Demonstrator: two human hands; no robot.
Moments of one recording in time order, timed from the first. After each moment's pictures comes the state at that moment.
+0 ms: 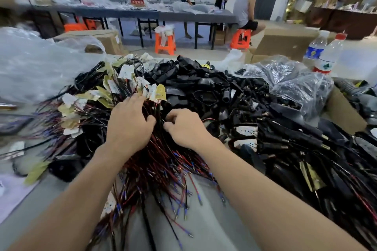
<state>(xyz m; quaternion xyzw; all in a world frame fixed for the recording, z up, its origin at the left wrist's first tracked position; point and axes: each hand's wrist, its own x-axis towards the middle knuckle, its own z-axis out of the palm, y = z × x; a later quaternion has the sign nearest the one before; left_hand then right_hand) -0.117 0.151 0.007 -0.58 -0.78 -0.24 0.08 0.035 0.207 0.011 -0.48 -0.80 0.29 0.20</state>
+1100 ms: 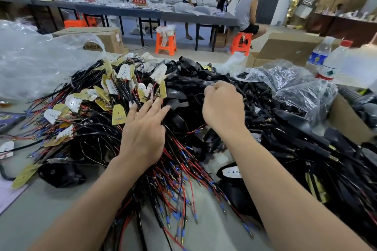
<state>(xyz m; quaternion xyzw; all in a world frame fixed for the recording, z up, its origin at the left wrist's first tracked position) -0.092 0.156 -0.018 -0.65 -0.71 -0.24 0.15 0.077 0.222 0.067 -0.60 -0.66 0.24 0.40</state>
